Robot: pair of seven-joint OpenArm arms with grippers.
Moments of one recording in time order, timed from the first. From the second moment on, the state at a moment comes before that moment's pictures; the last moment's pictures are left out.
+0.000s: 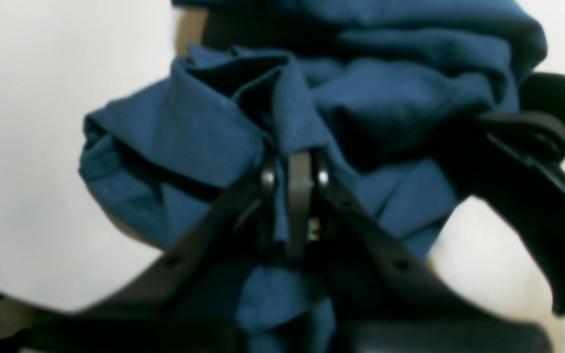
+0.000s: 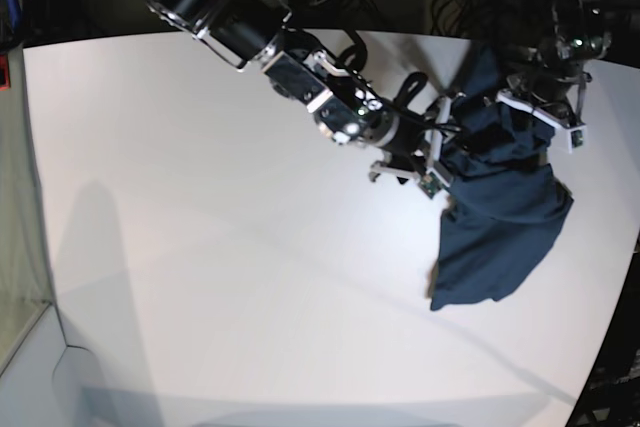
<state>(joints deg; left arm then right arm) 22.7 -15.1 -16.4 102.2 -29.1 0.1 41.1 15.8 -8.3 -48.3 57.1 20.6 9.2 -14.3</state>
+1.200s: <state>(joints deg) 22.5 -9.4 -14.9 111.5 -41.8 -0.3 55.3 2.5 6.9 -25.4 91.4 20.1 9.2 -24.6</state>
